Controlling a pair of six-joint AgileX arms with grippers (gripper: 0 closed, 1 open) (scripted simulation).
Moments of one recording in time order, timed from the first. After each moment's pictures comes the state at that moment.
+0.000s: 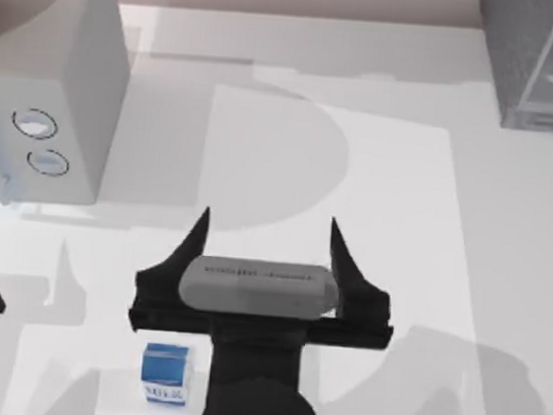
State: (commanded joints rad) left arm 0.00 0.00 0.00 0.00 0.00 0.00; right arm 1.34 1.95 0.85 1.20 1.39 -0.10
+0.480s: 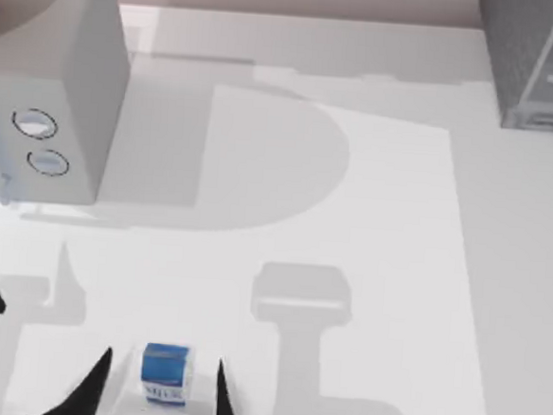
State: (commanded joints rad) left arm 0.00 0.00 0.00 0.00 0.00 0.00; right arm 1.52 2.50 1.22 1.41 1.62 -0.13
